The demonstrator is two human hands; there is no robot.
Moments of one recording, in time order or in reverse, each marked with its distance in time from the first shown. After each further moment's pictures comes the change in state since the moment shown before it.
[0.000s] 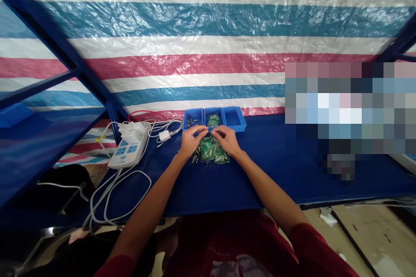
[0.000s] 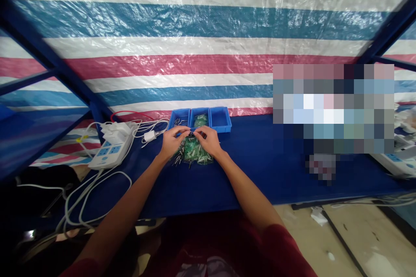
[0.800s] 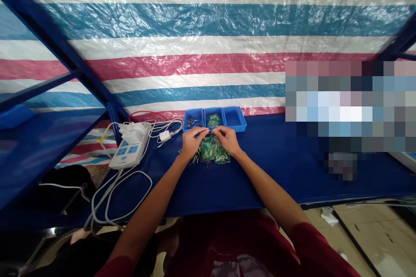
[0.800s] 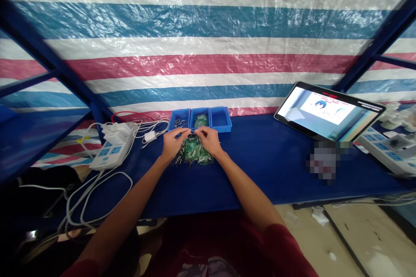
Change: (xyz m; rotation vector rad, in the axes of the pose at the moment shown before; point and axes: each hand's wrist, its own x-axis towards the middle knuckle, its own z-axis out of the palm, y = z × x) left_hand -0.004 0.006 0.005 0.039 0.050 0.014; right_hand 0.001 0.003 0.005 0.122 0.022 0.152
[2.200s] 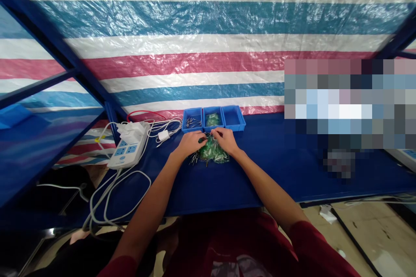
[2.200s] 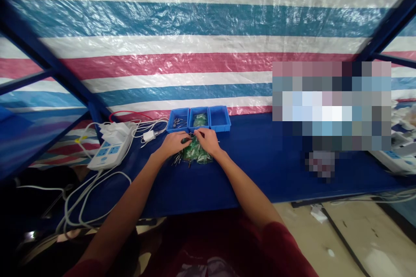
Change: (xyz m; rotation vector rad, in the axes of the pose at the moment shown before) left_hand 0.006 -0.021 -0.011 0.653 -0.579 0.084; right_hand 0.001 0.009 0.000 -0.201 -0.062 -0.075
